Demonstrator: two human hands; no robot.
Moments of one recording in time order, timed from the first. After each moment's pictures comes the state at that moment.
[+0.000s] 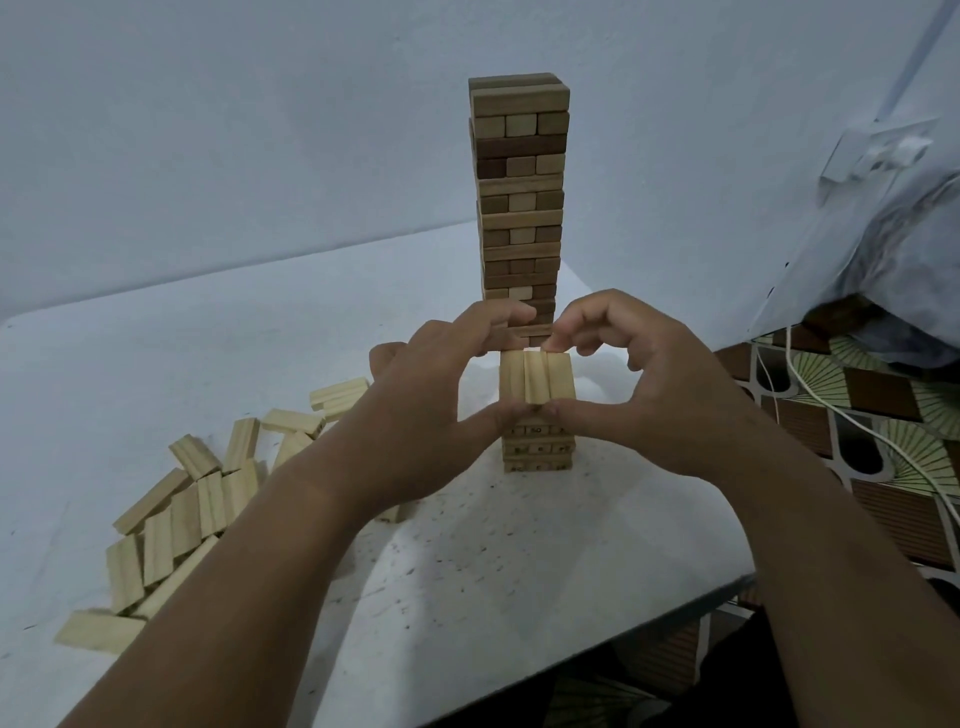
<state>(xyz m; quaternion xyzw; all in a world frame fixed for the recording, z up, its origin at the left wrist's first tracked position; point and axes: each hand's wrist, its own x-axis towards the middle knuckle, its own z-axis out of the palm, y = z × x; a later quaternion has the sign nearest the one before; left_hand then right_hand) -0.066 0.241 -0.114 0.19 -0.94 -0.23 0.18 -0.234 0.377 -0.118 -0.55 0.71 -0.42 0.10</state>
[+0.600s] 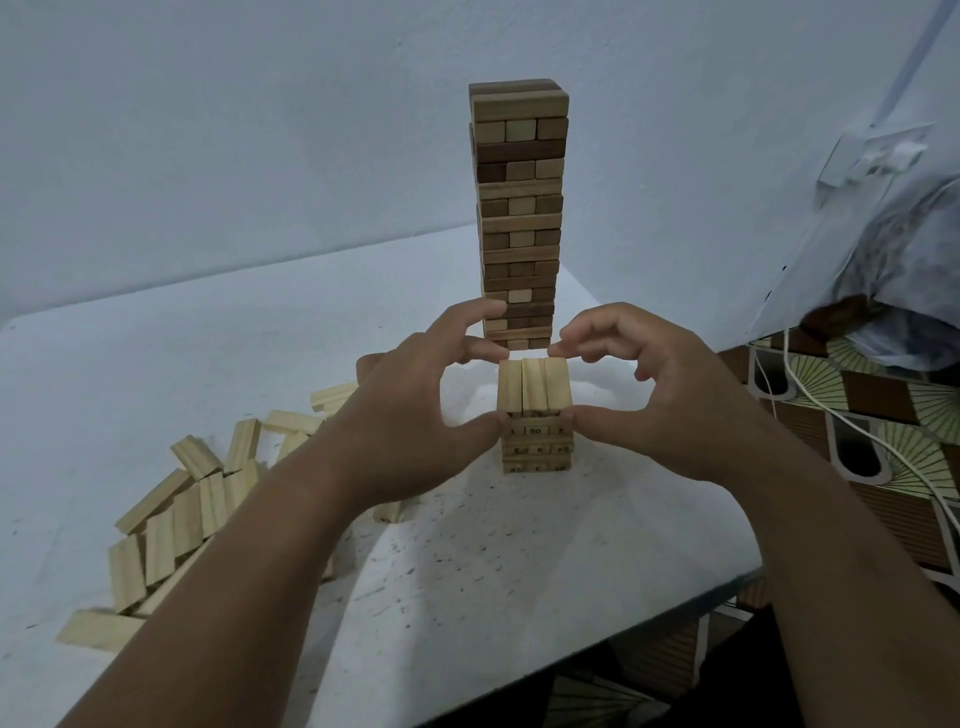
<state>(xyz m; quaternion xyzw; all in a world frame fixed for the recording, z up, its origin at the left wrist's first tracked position) -0.058 0.238 -0.109 0.22 -0.92 -0.29 0.14 -0.240 0.386 -0.121 -0.54 0.72 -0.41 0.13</state>
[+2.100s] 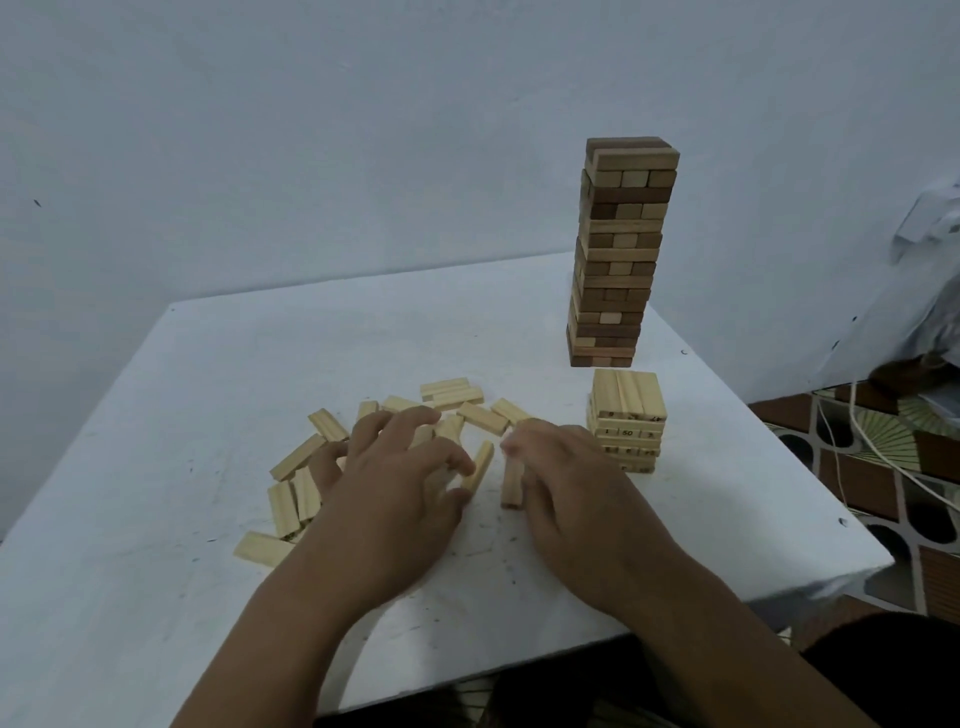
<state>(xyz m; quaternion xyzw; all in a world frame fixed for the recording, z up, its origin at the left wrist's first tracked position) 0.059 0.252 -0.137 0.38 -0.90 -0.14 0.15 -0.103 0.353 -0.154 -0.61 0.74 -0.29 0.04</state>
